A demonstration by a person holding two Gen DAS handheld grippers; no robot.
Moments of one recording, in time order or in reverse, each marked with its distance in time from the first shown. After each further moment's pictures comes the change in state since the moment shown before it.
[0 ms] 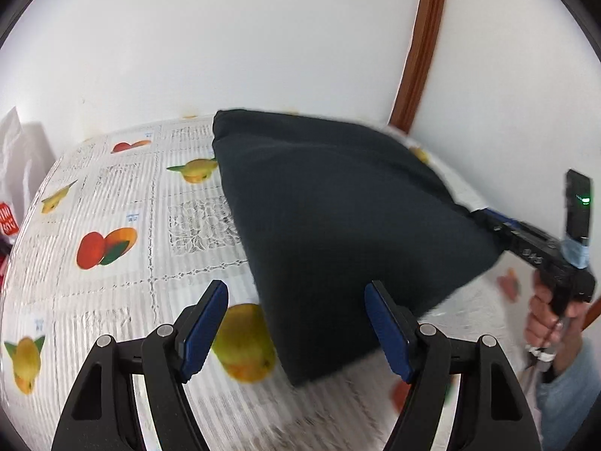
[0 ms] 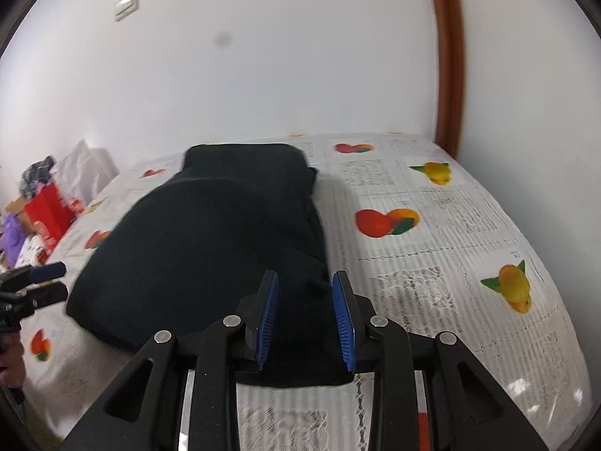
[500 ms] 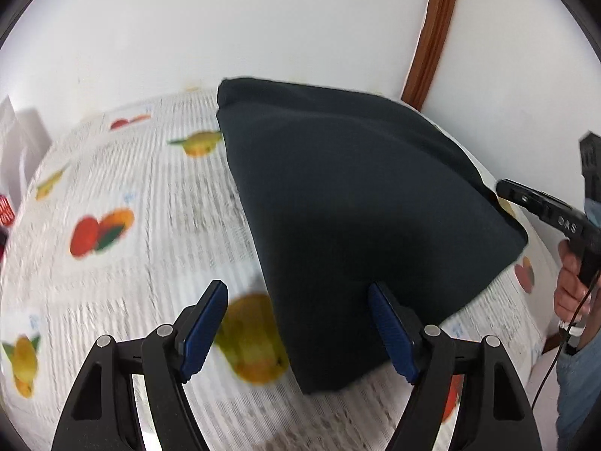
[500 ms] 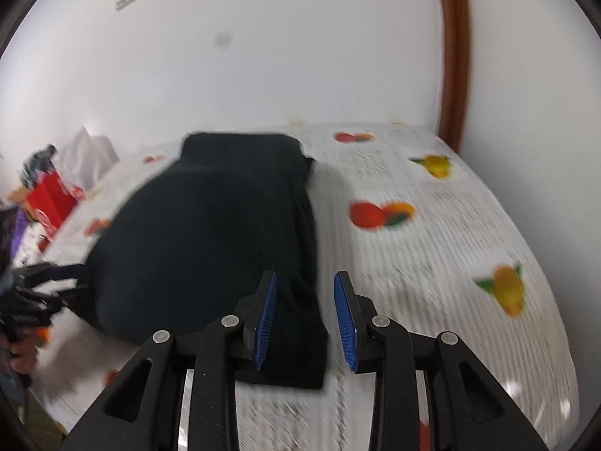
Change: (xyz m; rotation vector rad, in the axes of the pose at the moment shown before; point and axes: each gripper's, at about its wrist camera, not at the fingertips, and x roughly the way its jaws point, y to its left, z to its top) left arm 0.013 -0.001 0.009 -0.008 0.079 0.012; right arm 0.010 -0.005 0.029 -0.020 0.107 0.086
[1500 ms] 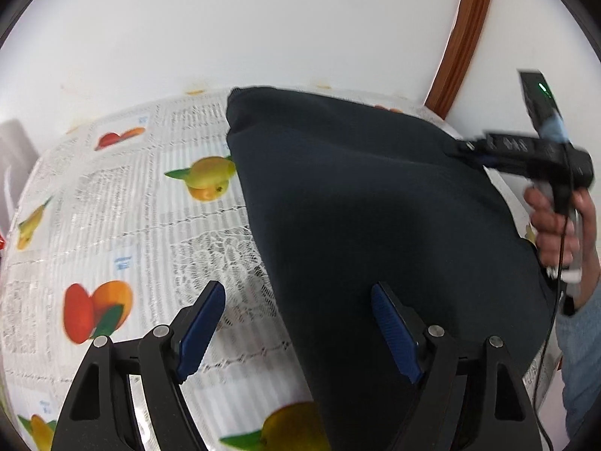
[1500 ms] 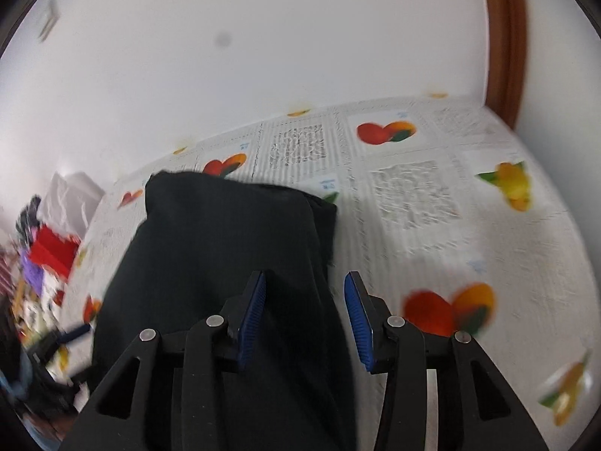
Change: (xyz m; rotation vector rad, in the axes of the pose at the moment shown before) left arm 0.052 0.027 0.054 -0.025 0.051 -0.012; right arm 0.143 -0.008 0.124 0.171 0.211 0.084
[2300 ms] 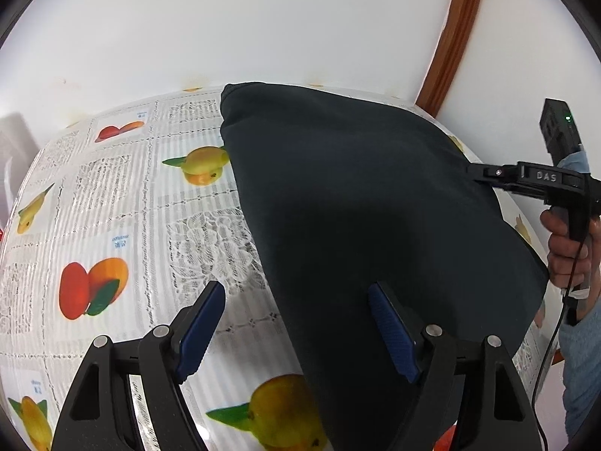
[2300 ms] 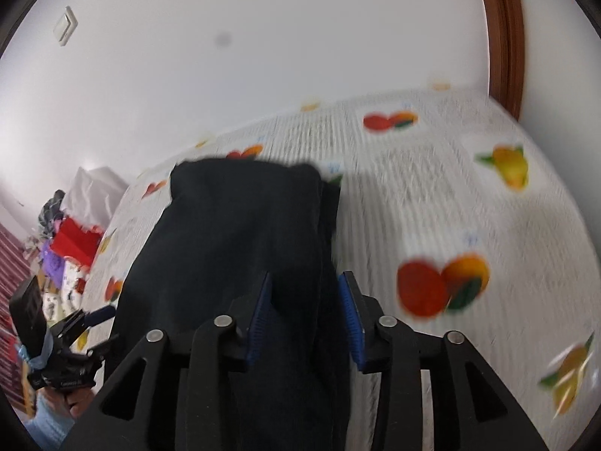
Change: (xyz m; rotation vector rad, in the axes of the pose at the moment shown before) left arm -0.018 -0.009 -0.019 0.008 -0.020 -0.009; right arm -0.040 -0.018 -0.047 -0.009 0.022 0.089
